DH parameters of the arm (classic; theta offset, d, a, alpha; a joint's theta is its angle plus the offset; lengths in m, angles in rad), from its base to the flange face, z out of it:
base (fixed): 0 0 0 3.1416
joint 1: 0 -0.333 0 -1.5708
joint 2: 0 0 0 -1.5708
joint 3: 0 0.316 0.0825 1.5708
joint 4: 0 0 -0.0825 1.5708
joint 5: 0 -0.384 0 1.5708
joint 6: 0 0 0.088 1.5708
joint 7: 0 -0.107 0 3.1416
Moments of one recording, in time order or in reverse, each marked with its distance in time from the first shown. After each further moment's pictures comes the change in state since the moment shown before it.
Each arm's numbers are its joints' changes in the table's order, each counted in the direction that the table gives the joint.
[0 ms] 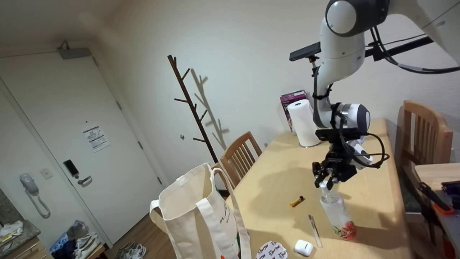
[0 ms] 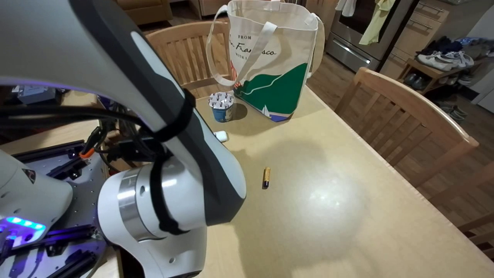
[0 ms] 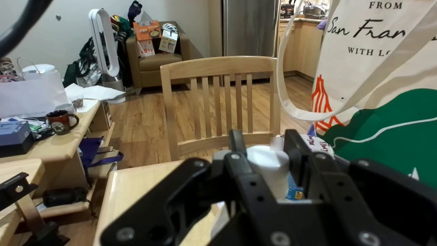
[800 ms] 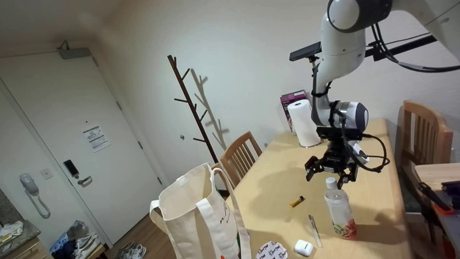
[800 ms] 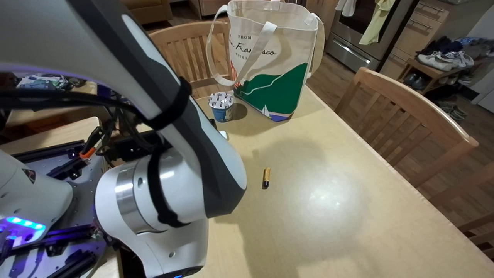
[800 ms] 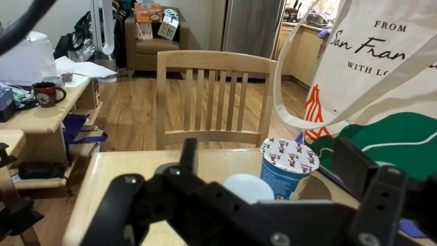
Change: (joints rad) arm -0.010 0.036 0.000 -0.009 0.003 -0.032 0.115
